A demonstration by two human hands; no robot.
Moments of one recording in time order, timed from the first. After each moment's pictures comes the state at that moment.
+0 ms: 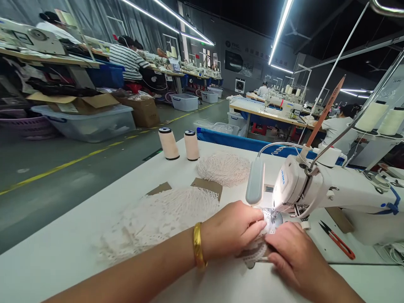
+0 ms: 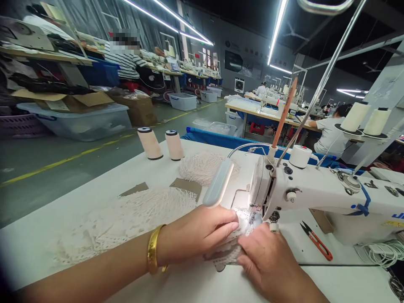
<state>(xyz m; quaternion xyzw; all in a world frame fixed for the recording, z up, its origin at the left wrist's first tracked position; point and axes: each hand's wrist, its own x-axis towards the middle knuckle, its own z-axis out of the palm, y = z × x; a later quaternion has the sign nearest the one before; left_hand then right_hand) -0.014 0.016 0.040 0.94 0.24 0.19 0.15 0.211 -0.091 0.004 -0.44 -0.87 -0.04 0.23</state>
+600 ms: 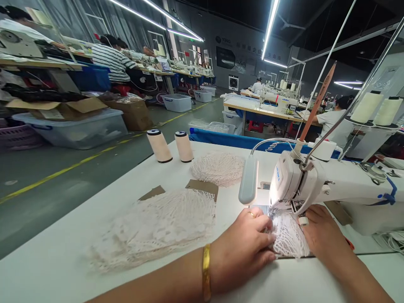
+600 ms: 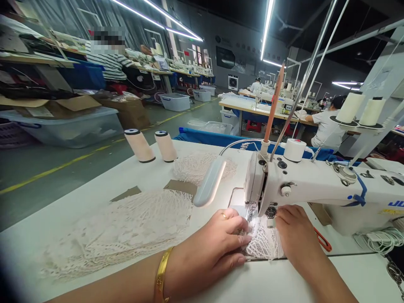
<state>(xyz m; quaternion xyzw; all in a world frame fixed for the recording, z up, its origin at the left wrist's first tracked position) 0.001 -0.012 0.018 0.95 0.16 0.22 0.14 0.247 -0.090 0.013 -0.52 -0.81 -0.16 0.23</state>
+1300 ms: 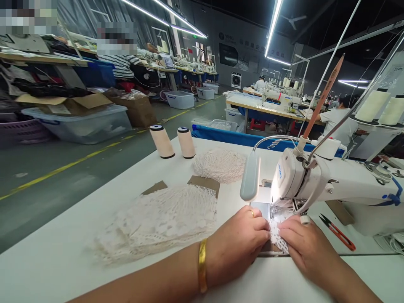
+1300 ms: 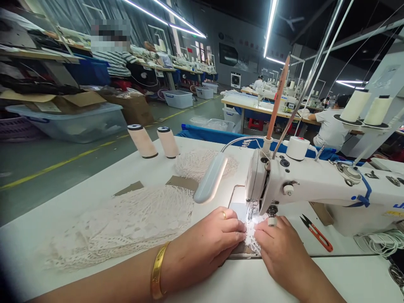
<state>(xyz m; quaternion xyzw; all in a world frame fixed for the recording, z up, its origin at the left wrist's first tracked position) -0.002 -0.008 0.009 0.95 0.11 0.27 0.10 0.224 -0.097 0.004 -0.48 -0.84 -0.03 0.25</state>
